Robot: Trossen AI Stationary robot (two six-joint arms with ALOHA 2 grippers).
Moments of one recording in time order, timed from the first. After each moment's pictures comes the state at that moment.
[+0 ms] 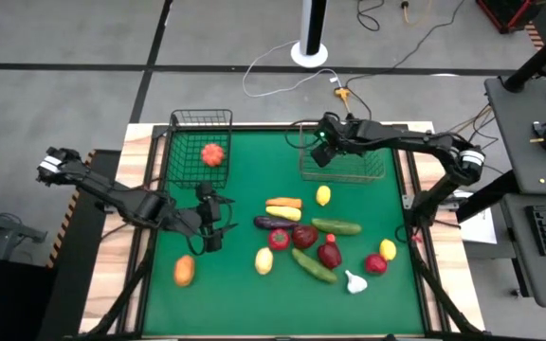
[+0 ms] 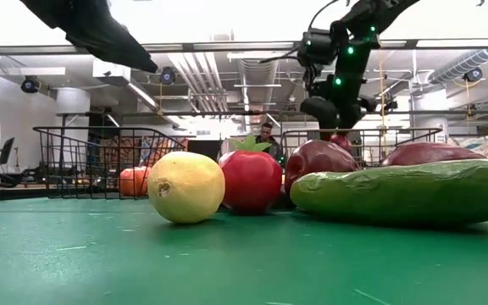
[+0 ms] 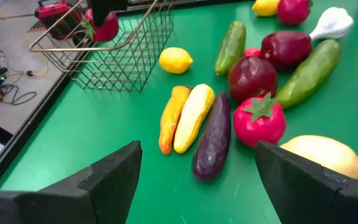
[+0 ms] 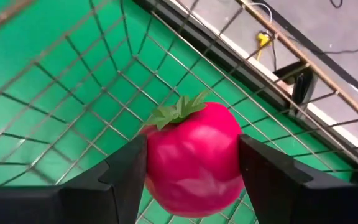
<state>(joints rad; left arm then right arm) -0.40 1.07 0.71 -0.28 -0.60 -0.20 -0.49 1.59 1.18 -0.73 0.41 0.34</state>
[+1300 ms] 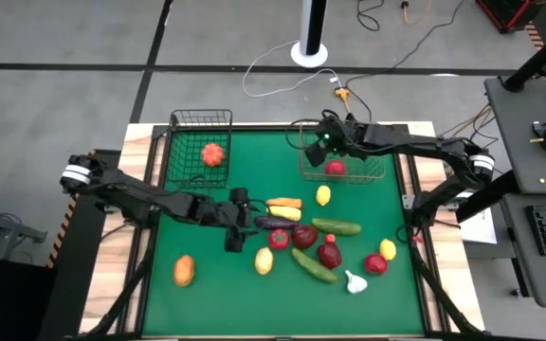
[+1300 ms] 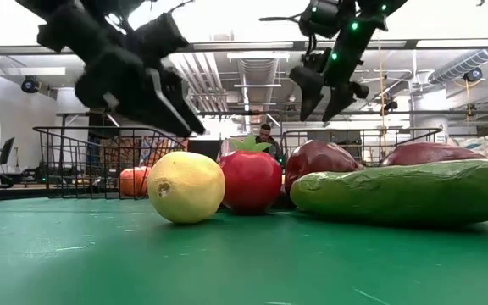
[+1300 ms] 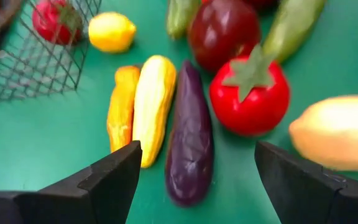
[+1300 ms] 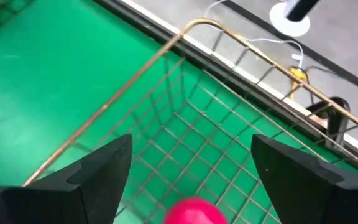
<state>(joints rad) -0.18 1.45 0.71 0.02 -0.24 0.11 -0.40 1.50 1.19 -0.62 0.38 0.40</state>
